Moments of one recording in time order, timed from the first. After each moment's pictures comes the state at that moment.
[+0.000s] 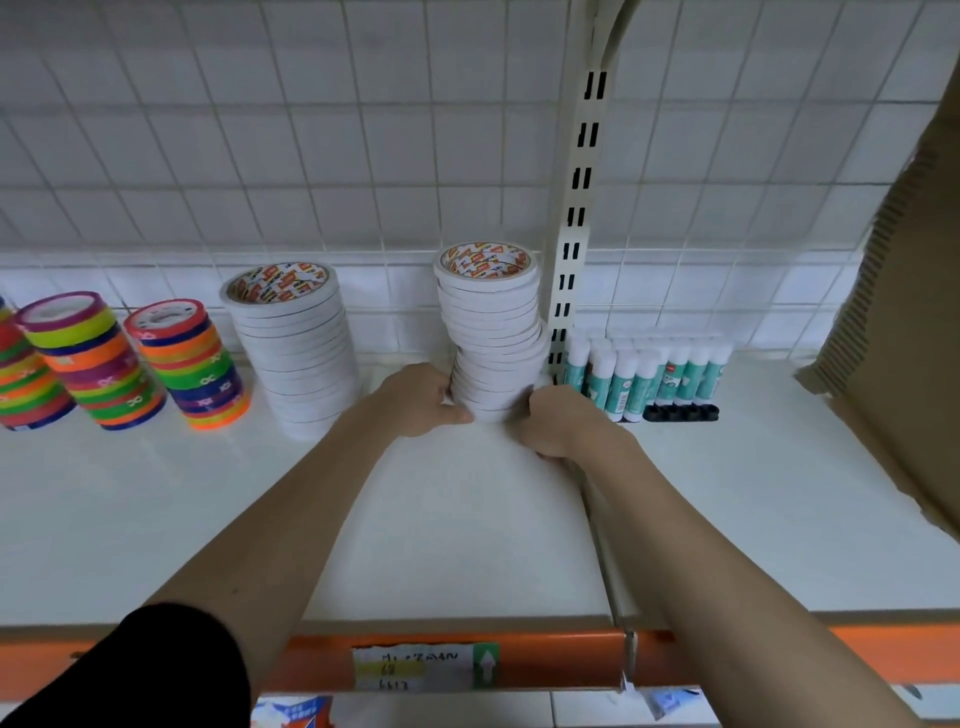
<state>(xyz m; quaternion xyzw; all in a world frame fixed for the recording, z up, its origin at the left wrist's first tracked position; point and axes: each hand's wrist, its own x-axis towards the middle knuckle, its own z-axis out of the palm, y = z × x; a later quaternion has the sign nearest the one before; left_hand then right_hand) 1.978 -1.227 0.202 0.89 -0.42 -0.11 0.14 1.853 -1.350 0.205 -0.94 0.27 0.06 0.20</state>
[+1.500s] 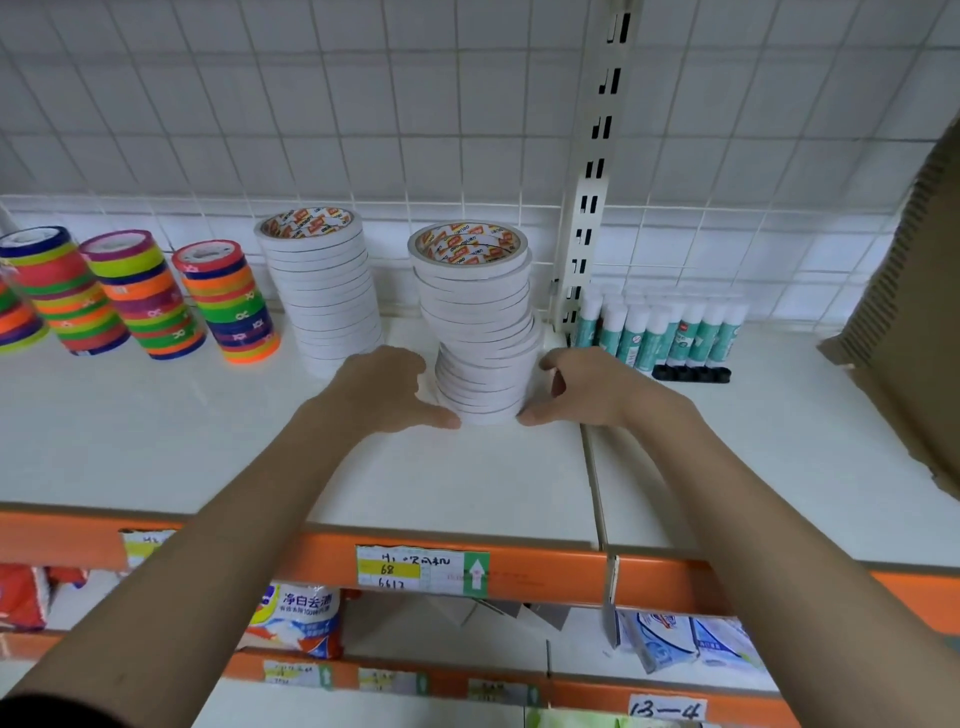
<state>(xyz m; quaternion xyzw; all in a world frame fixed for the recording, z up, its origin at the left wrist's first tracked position) 1.922 -1.167 0.213 0.93 -0.34 -0.08 0.09 1.807 -1.353 0.218 -0.95 0.15 0.05 0.25</state>
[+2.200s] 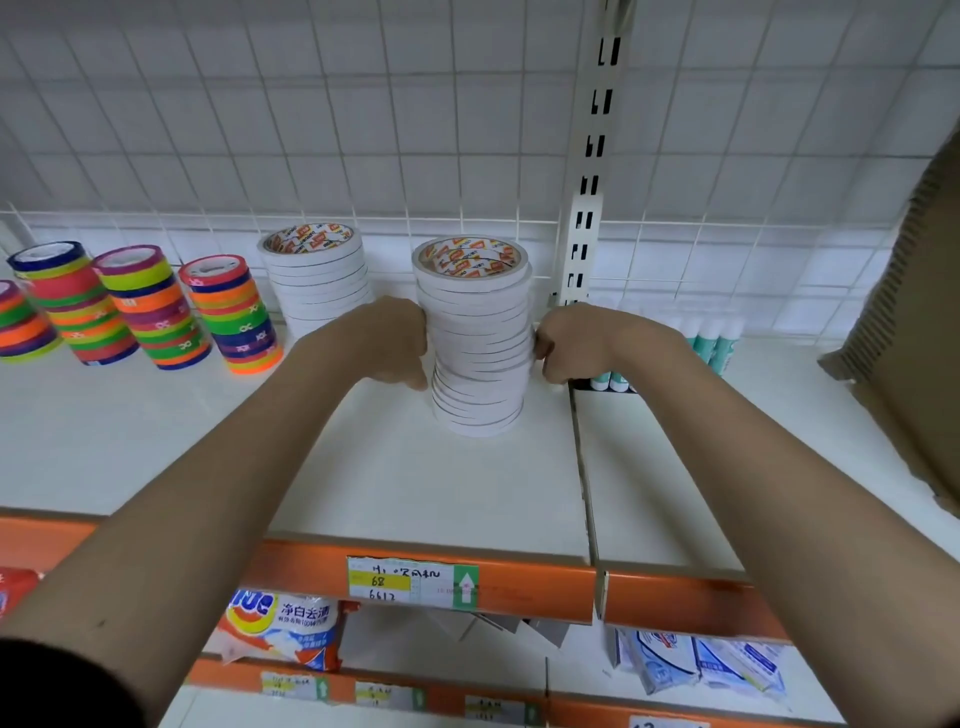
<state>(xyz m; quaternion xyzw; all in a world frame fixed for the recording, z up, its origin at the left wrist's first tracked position) 1.938 -1.187 0.265 0.93 -0.35 -0.09 0.01 1.832 -1.356 0.270 -0.97 0.15 0.12 0.13</state>
